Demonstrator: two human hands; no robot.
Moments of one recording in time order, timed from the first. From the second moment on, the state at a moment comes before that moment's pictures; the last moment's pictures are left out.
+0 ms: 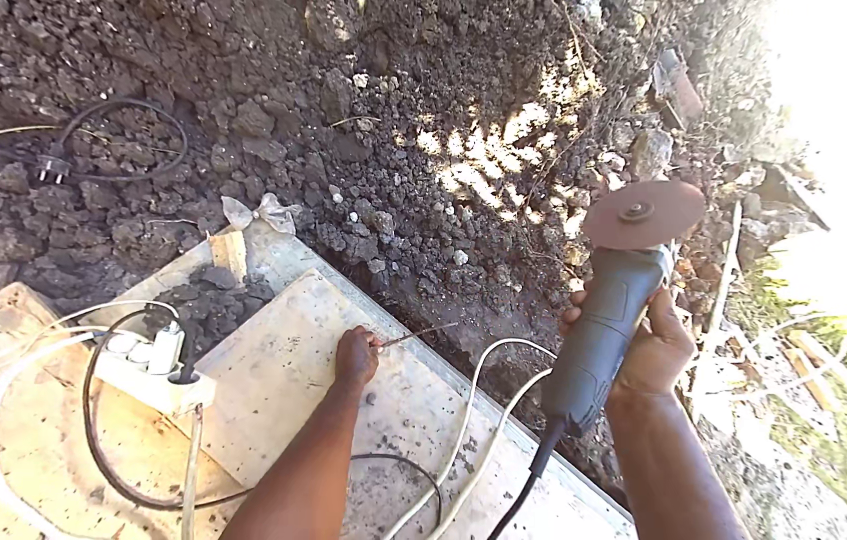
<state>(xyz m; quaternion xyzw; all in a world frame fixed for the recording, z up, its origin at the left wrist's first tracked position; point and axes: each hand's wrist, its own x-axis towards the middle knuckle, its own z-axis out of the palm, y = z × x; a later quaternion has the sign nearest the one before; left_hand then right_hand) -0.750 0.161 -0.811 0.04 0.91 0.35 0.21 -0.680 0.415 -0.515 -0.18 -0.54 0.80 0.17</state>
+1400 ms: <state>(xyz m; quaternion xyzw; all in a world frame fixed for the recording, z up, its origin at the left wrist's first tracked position) -0.749 0.158 -0.816 0.05 0.91 0.36 0.19 -0.677 0.369 -0.728 -0.31 -0.73 0.55 -0.28</state>
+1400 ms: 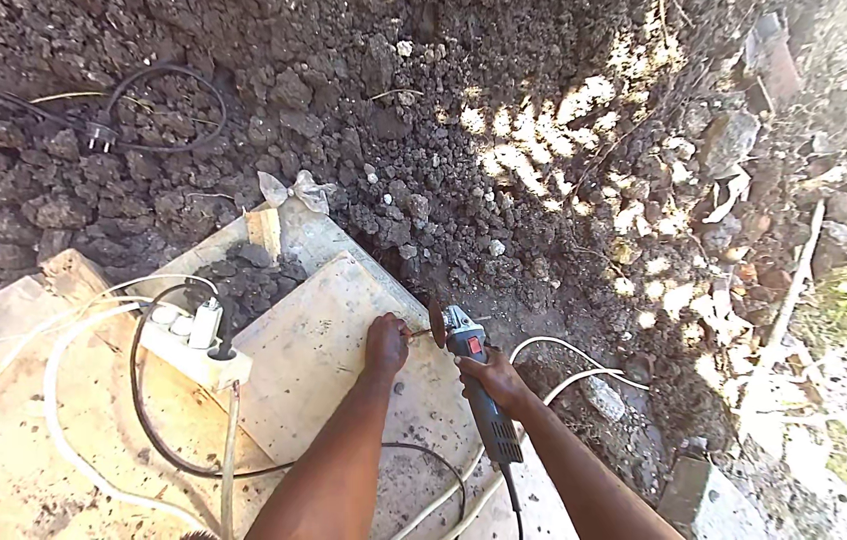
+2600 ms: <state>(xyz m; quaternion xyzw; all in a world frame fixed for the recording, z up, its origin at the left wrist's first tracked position) -0.752 0.158 -0.807 0.01 0.90 0.37 0.21 -0.683 0.362 -0.720 -0.30 -0.76 0.51 -0.28</state>
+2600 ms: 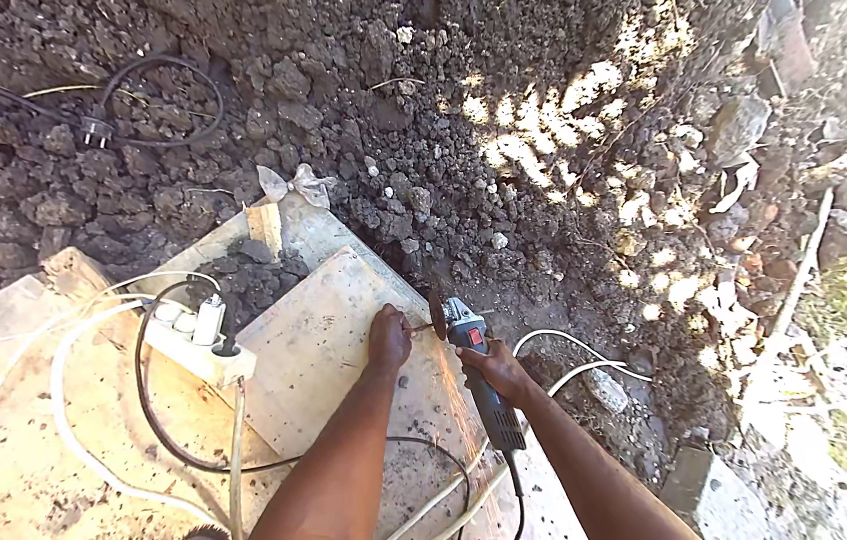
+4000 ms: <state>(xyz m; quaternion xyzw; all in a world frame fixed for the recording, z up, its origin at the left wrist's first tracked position) -0.751 0.158 -0.811 0.02 0.90 0.38 0.19 -0.678 0.367 -0.727 -0.29 -0.76 0.52 -0.28</state>
